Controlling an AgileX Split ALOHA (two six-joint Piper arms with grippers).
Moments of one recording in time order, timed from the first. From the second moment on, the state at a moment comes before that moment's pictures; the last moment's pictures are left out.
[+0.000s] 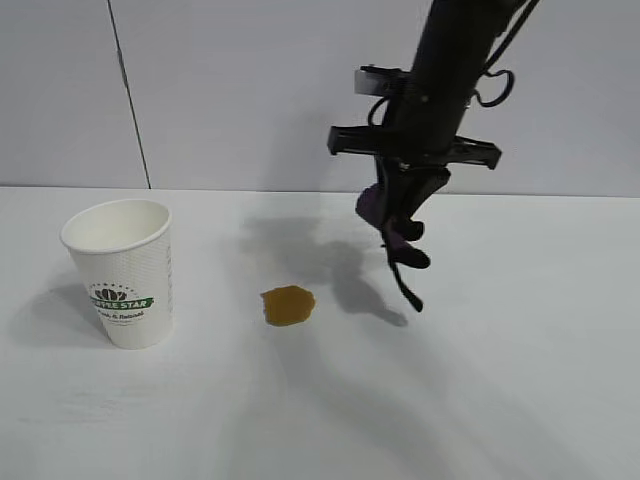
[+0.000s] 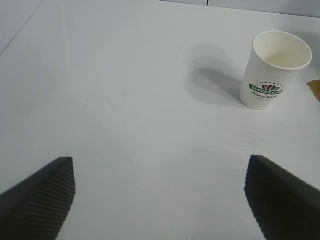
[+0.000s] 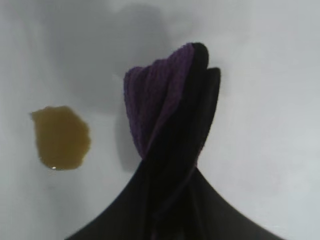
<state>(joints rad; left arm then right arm) -0.03 -0.02 -0.49 0.06 1.13 -0.07 0.39 2.22 -1.87 0.14 1.09 0.06</state>
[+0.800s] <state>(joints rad) -0.03 -0.02 -0.49 0.06 1.13 -0.07 0.61 2.25 -1.87 0.14 0.90 0.11</state>
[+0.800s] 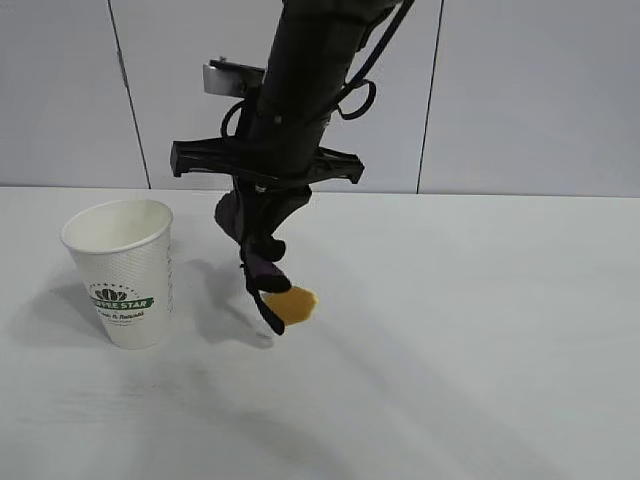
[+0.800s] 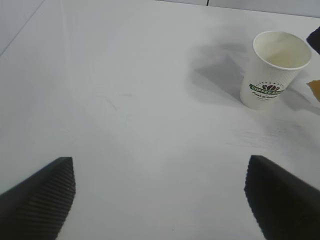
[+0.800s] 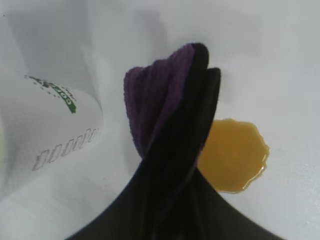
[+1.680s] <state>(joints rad) -0.03 -0.02 -0.49 0.06 1.13 -0.07 0.61 2.36 -1.87 0.12 0.91 0.11</state>
